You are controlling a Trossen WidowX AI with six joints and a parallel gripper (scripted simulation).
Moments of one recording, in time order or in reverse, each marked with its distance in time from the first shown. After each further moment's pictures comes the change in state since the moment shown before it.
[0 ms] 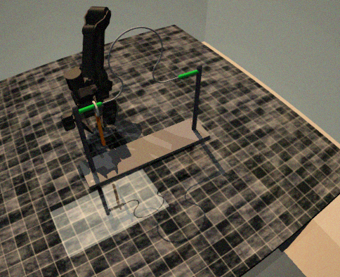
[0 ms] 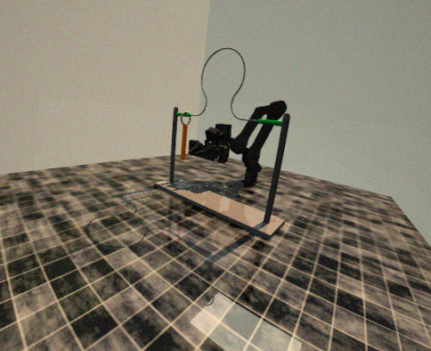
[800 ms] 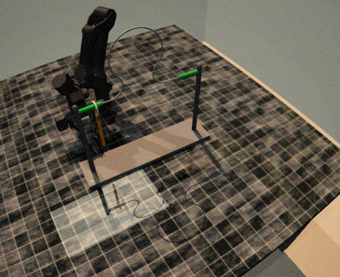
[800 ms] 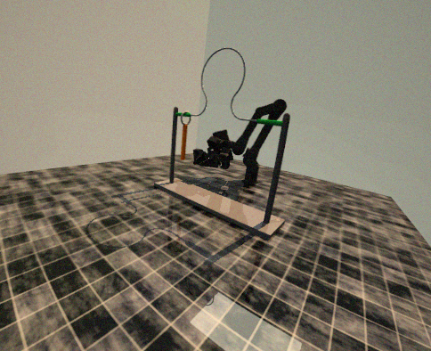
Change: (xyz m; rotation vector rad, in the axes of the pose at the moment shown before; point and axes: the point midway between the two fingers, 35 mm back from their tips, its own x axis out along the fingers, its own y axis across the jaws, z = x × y) arm -0.050 -0.022 -0.050 0.052 0.117 -0.022
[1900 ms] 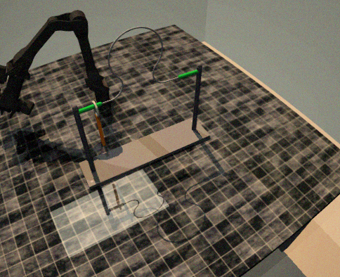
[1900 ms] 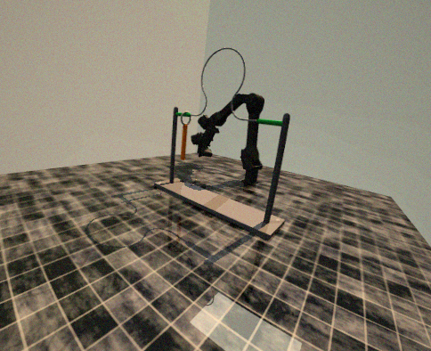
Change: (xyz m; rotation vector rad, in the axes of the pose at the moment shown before) arm -0.256 -0.262 -0.045 -0.056 1.266 -0.837
